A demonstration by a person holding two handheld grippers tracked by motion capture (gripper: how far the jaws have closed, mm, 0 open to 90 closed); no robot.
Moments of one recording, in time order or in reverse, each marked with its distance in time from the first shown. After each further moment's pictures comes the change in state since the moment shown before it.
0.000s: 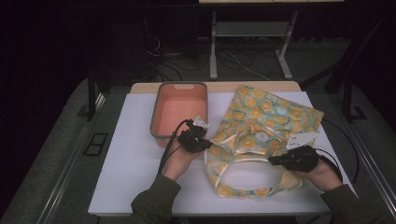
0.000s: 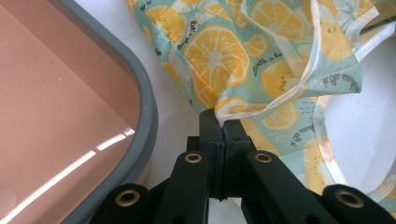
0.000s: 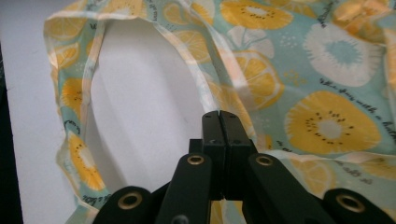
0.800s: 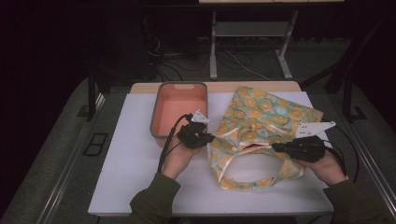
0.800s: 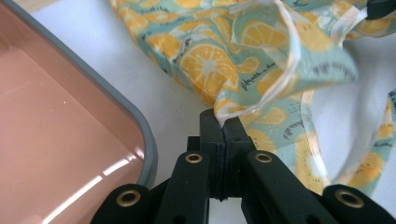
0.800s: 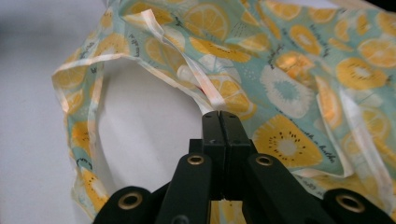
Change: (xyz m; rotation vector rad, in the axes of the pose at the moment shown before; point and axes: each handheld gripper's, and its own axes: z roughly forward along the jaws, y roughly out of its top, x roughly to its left) left arm -0.007 0.016 -0.021 -0.089 0.008 0.033; right arm -0.014 0.016 -0.024 -0.138 -0.070 0.016
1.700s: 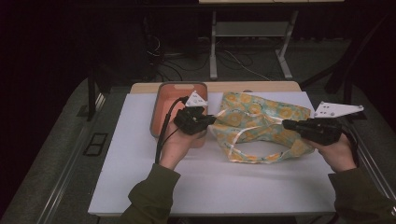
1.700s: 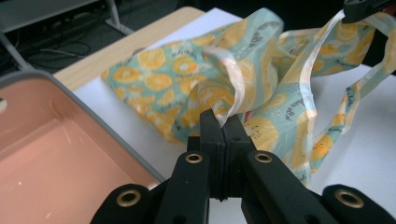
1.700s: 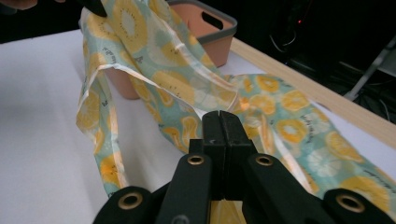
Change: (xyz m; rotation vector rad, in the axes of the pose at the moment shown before) left arm -0.002 0.045 -0.042 -0.162 0.047 0.044; right arm -0.021 0.034 -0.041 -0.191 -0.116 0.019
